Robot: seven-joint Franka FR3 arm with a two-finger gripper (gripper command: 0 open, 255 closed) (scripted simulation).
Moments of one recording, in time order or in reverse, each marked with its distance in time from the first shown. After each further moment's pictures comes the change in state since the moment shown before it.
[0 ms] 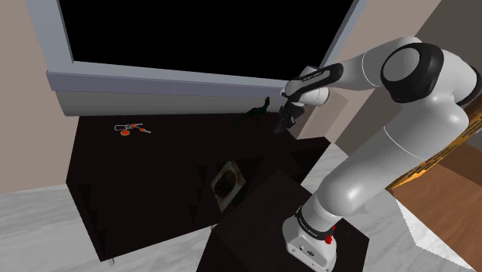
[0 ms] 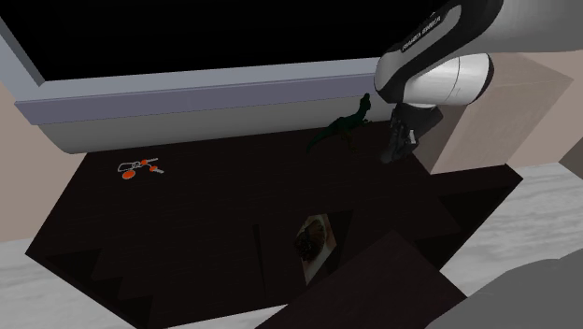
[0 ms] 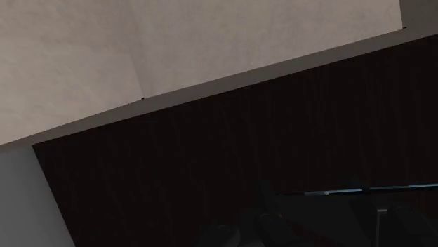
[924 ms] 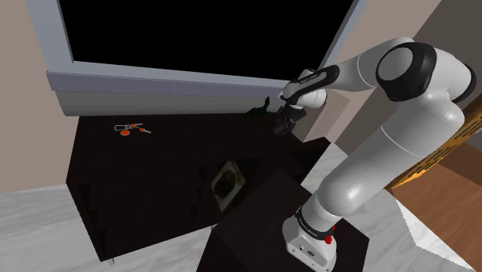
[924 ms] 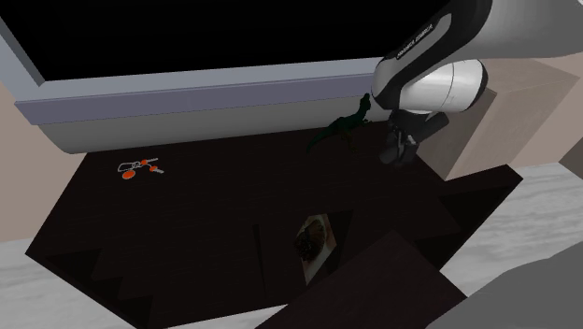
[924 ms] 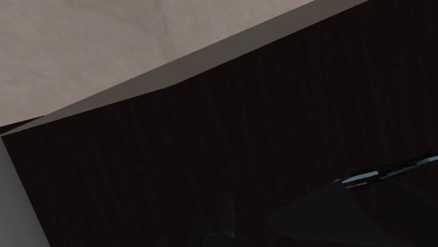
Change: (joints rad) arm 0.007 0.030 -0.005 -0.013 0.021 0.030 -0.015
